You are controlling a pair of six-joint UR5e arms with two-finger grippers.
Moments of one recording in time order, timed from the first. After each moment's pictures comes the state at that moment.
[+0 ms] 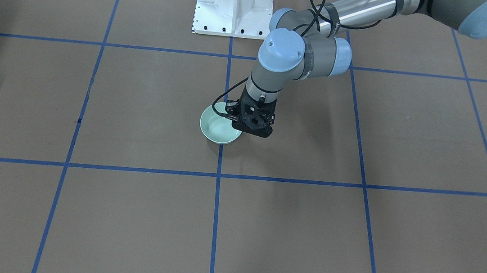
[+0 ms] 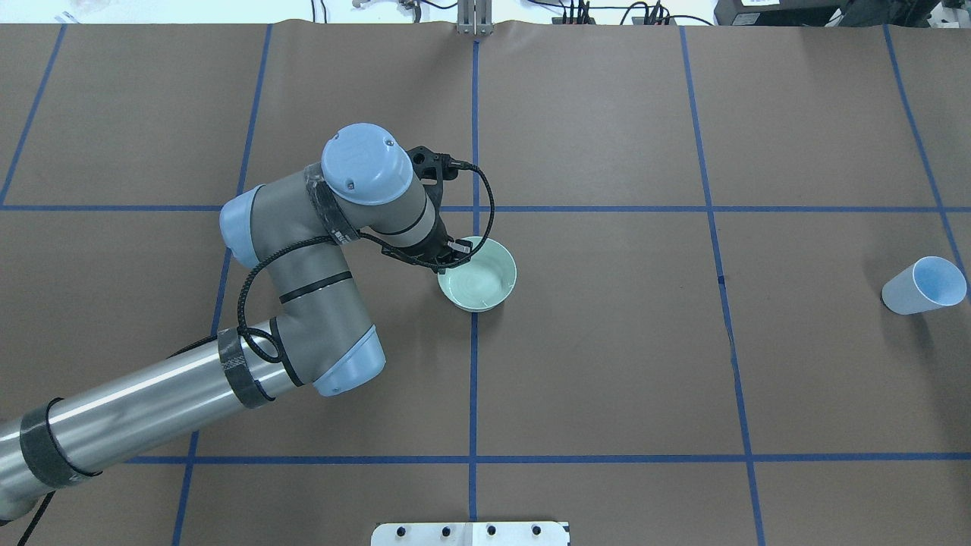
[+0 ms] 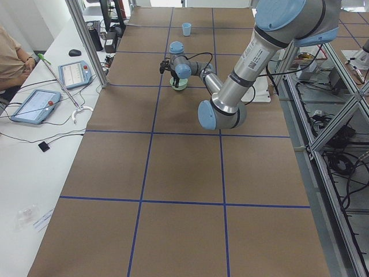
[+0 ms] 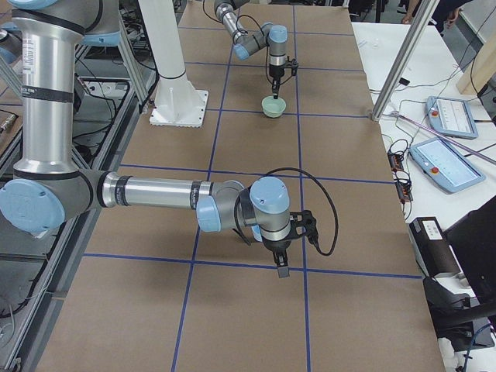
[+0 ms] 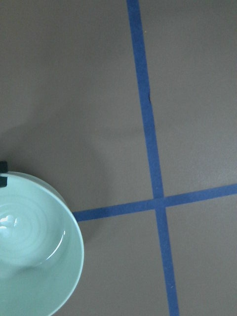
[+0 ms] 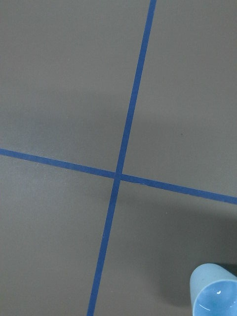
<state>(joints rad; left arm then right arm) -0.56 -2.35 -1.44 -1.83 -1.96 -1.08 1.58 -1.68 1.66 -1.34 2.25 -0.05</state>
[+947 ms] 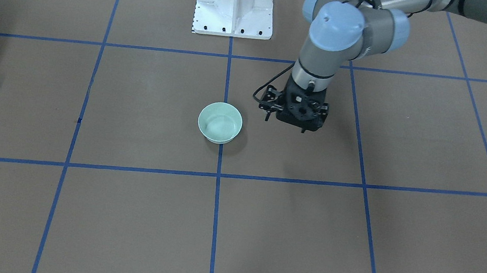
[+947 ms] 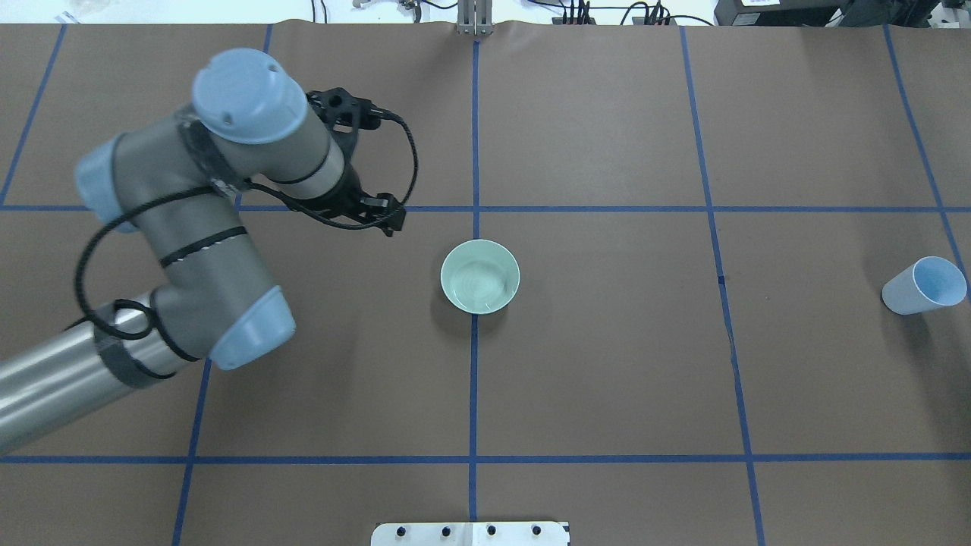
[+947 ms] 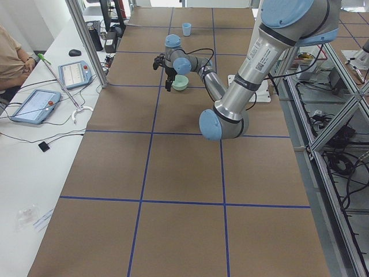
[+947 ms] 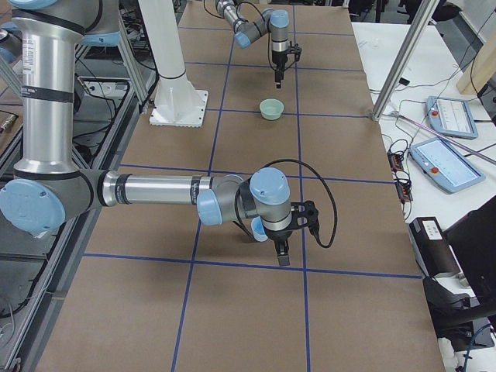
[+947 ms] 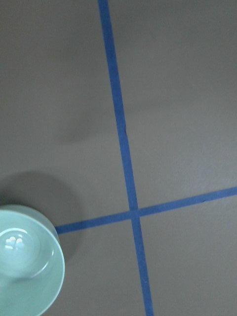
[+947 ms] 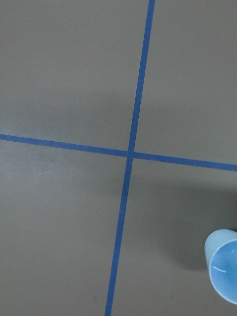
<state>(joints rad) -0.73 -2.16 -1.78 -1.56 -1.99 -0.79 1.57 -1.68 1.74 -1.34 2.33 0.14</state>
